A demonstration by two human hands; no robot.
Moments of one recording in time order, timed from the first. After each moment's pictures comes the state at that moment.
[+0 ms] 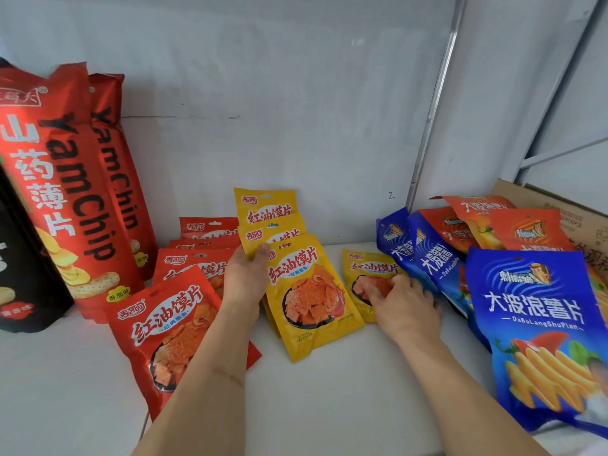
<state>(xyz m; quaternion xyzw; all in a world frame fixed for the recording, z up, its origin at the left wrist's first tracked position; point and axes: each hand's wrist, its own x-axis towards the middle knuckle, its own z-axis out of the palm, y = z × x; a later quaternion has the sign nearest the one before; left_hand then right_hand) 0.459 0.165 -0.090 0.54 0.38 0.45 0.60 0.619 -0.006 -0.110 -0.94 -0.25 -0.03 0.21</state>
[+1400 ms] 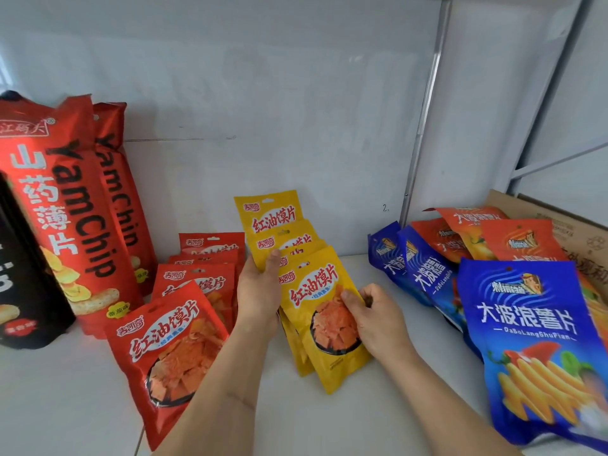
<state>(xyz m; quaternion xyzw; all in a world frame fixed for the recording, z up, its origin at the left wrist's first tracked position) 0.473 0.126 -0.072 0.48 0.31 0.48 0.67 0.598 0.002 -0.107 -0.80 -0.34 0.07 0.49</state>
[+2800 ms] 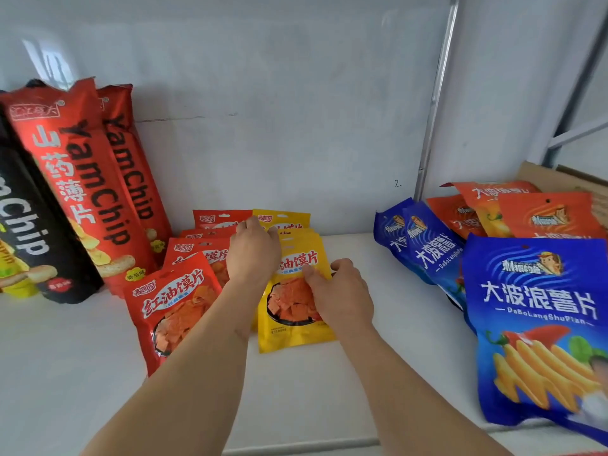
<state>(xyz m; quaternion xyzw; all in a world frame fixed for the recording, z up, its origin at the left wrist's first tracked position) 0.477 0.137 -0.058 0.78 0.54 0.29 0.14 0.565 0.024 -0.102 -0.84 -0.34 0.10 0.41</state>
